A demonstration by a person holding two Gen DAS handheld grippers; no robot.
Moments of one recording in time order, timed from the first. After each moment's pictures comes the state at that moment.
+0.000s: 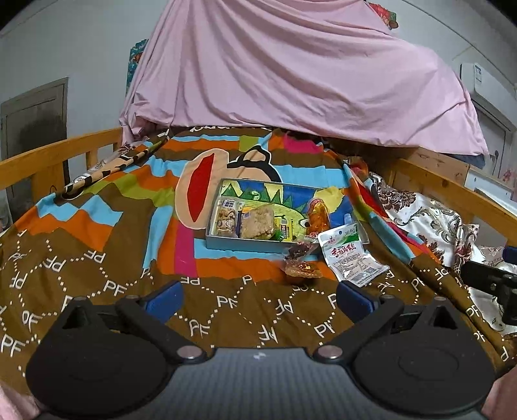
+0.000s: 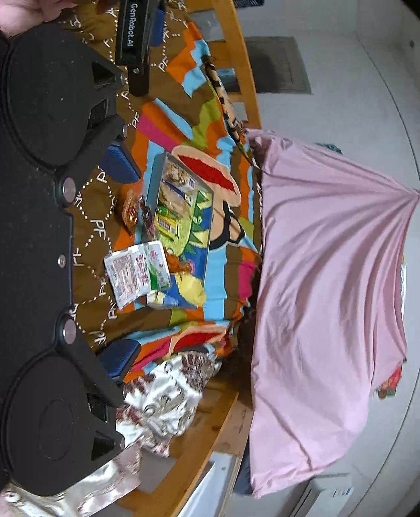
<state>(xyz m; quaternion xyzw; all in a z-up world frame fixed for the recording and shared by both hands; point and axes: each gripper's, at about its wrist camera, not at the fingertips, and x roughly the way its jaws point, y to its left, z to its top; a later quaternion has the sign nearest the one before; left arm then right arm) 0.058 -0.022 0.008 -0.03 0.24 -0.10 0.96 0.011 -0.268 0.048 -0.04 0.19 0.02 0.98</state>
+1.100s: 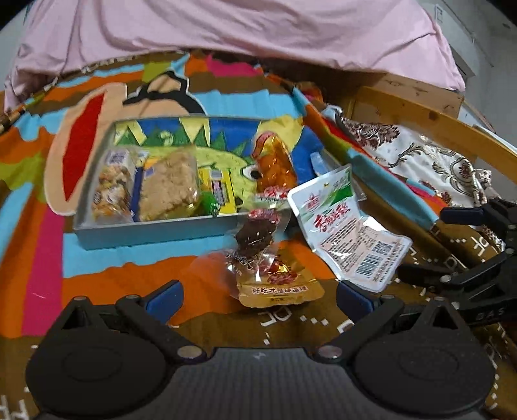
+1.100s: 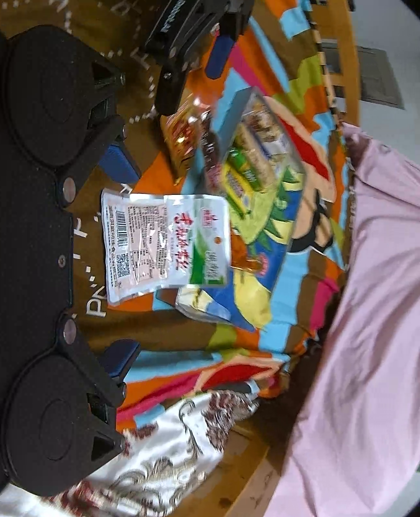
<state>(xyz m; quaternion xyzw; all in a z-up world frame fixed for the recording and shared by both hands) 0.261 -0.091 -0.097 0.01 0.33 -0.25 0.91 0.221 -0.307 -0.074 -0.14 0.30 0.05 0.94</state>
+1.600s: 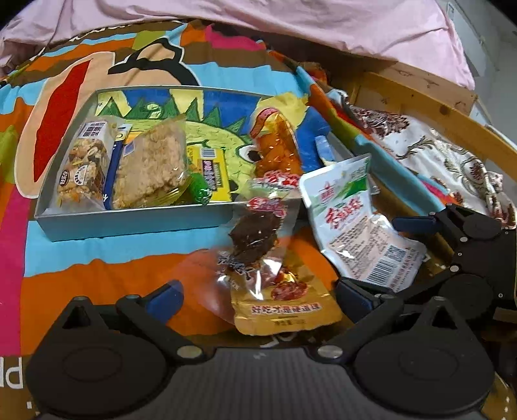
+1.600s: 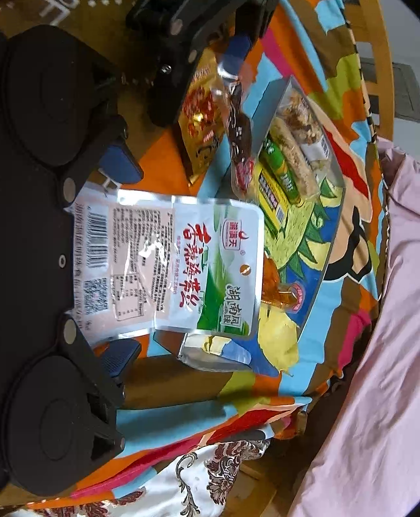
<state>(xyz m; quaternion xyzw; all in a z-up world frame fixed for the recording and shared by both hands) 0.296 -0.104 -0.118 0.00 0.37 -0.26 0.89 0.280 -0.293 -0.116 -0.15 0.34 0.07 0.93</state>
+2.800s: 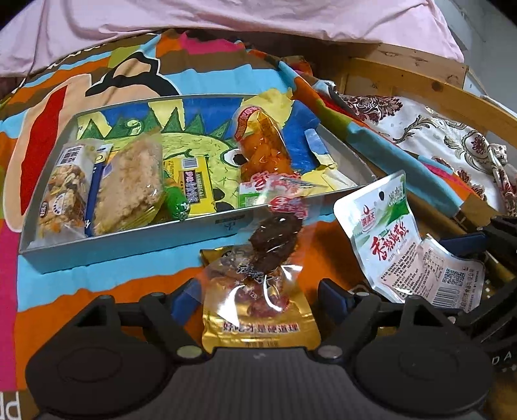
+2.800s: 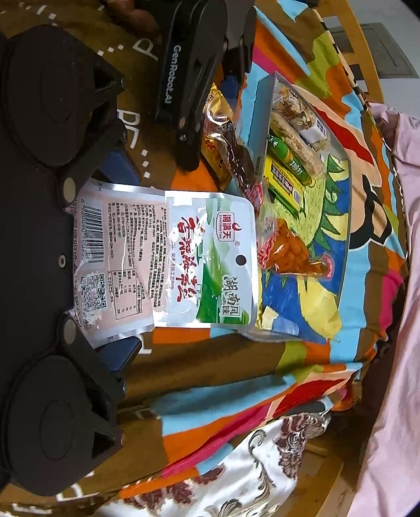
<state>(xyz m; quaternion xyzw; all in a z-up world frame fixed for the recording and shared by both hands) 0.301 -0.129 -0.124 0.05 0.34 -0.27 0.90 0.243 -0.310 -0.097 -0.06 0.40 0.04 0.91</state>
